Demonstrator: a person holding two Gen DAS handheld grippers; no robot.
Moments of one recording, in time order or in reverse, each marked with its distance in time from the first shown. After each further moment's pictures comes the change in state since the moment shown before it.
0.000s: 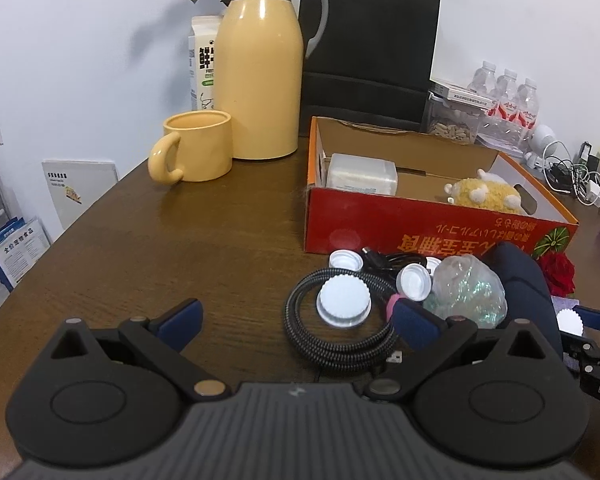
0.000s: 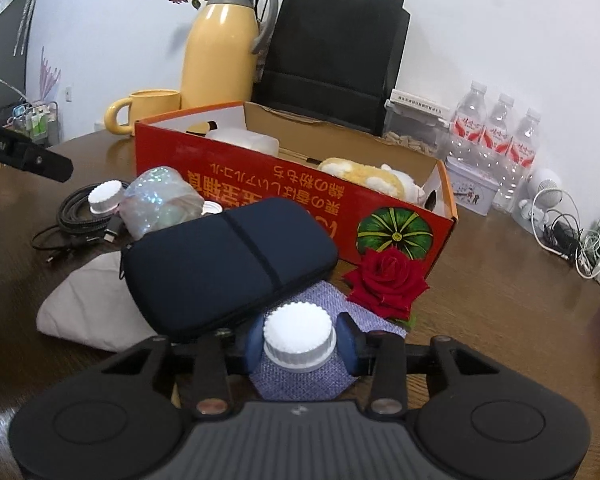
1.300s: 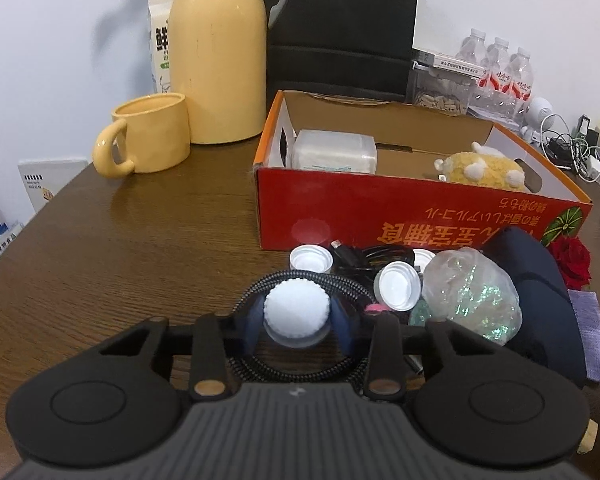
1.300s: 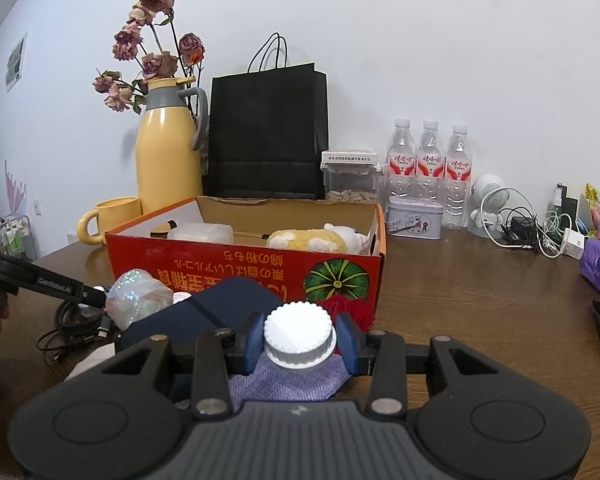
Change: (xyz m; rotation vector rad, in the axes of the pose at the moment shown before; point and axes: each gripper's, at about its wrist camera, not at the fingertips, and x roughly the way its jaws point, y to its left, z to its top) left arm 0.056 -0.027 0.003 0.045 0.044 -0.035; right arm -0.041 -0.031 -0.013 0.241 -0.233 -0.043
